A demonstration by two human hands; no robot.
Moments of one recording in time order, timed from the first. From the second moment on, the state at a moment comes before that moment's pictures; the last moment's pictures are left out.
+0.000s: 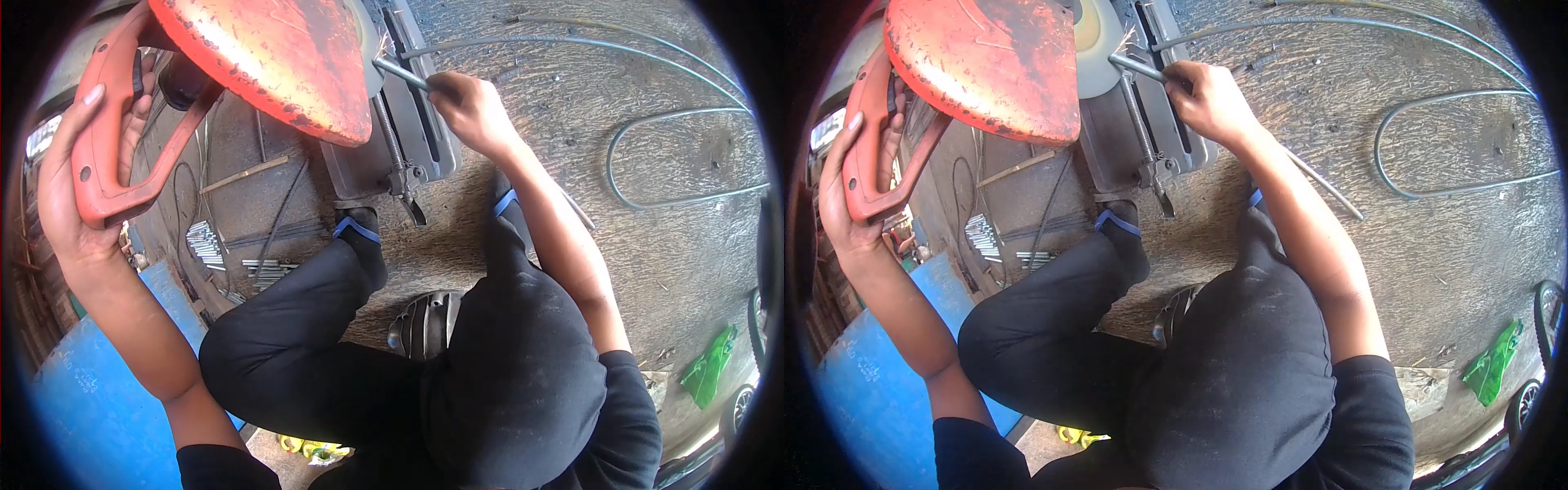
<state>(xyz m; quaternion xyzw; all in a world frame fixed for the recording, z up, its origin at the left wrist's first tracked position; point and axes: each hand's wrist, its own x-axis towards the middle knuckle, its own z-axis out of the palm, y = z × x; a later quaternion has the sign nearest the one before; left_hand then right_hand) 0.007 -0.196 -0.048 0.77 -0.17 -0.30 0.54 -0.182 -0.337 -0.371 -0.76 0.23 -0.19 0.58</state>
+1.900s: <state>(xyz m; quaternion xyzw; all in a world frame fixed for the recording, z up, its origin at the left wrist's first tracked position) 0.008 -0.195 -0.045 0.75 -0.16 -0.35 0.53 -0.178 -0.336 -0.371 -0.76 0.24 -0.18 0.58</state>
